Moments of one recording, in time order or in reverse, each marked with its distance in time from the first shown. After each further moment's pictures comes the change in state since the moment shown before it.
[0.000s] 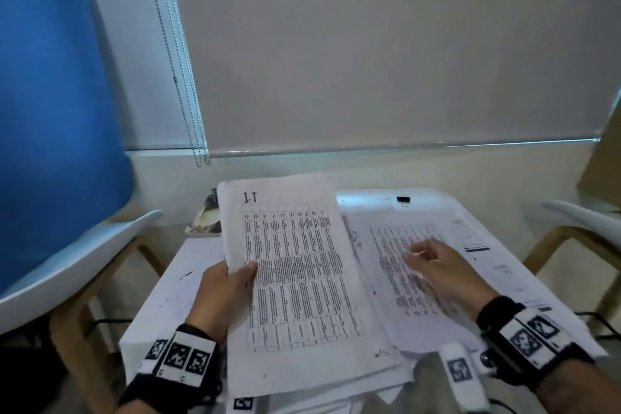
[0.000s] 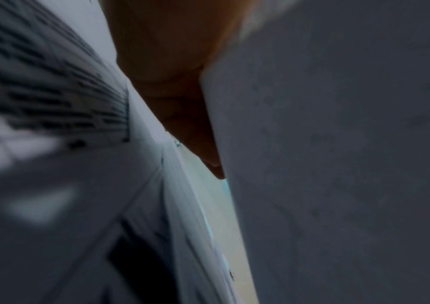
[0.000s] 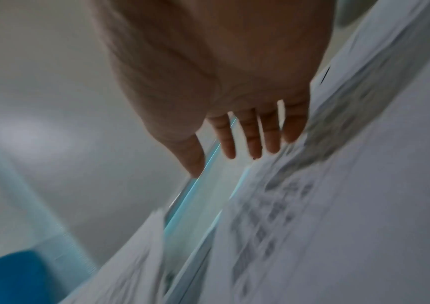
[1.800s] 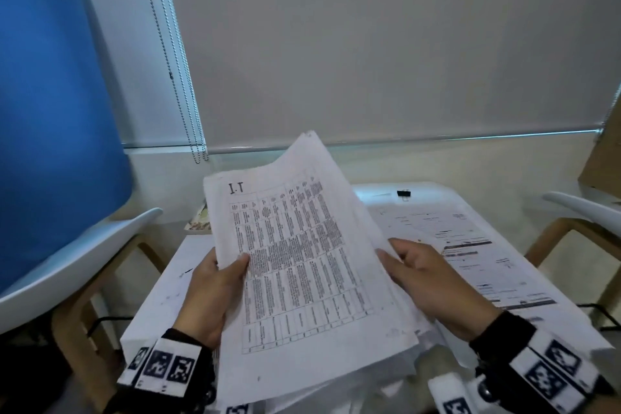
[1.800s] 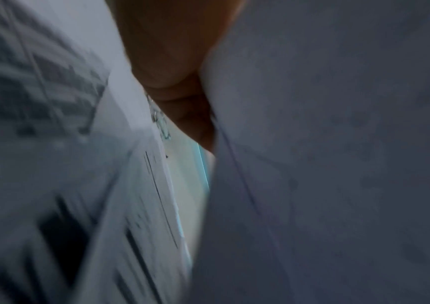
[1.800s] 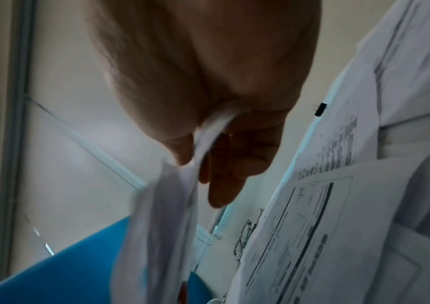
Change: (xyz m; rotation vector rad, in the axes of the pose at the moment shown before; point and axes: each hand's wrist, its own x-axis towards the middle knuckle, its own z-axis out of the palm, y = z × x) left_hand -0.006 0.000 -0.012 -0.228 -0.082 0.007; right_hand -0.061 -0.040 0.026 0.120 -0.252 -0.300
